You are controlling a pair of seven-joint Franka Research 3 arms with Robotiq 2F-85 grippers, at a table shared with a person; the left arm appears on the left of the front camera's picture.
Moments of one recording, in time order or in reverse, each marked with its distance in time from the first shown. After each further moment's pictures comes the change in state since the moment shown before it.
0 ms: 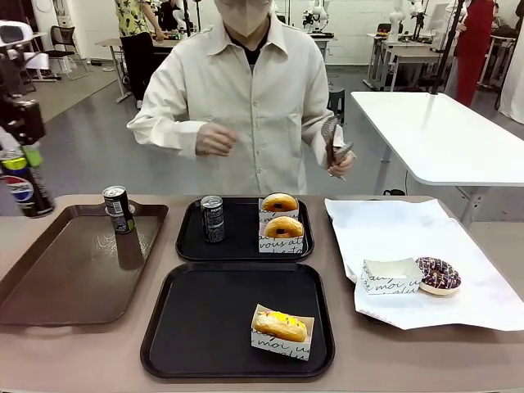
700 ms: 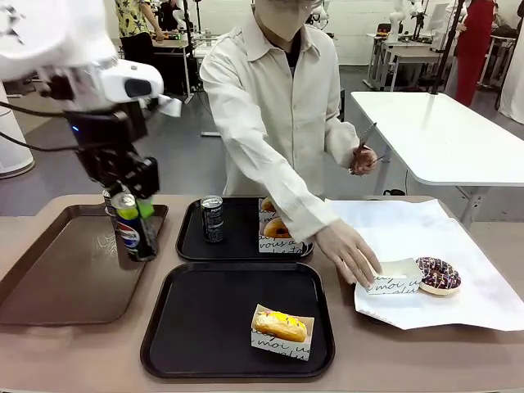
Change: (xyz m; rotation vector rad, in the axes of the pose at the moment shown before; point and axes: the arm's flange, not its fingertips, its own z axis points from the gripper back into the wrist) left arm -0.031 -0.186 -0.067 -0.014 0.000 -0.407; right arm 0.000 0.000 0.000 0.000 0.000 0.000
